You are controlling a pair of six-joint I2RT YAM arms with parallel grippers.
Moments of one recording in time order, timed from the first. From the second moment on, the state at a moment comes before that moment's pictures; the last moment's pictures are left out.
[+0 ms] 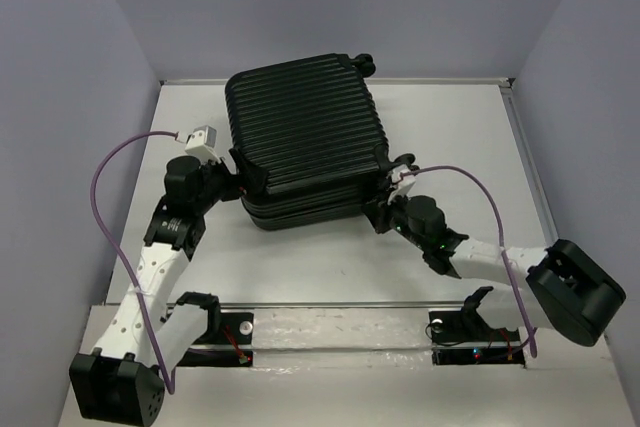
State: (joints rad) left arm -0.15 0.84 0.68 -0.22 0.28 -0.49; right arm 0.71 1.23 0.34 0.64 0.02 0.33
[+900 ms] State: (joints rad) left arm -0.52 0.88 0.61 -0.04 0.21 -0.79; right arm 1.06 1.49 0.54 0.71 -0.06 0.32
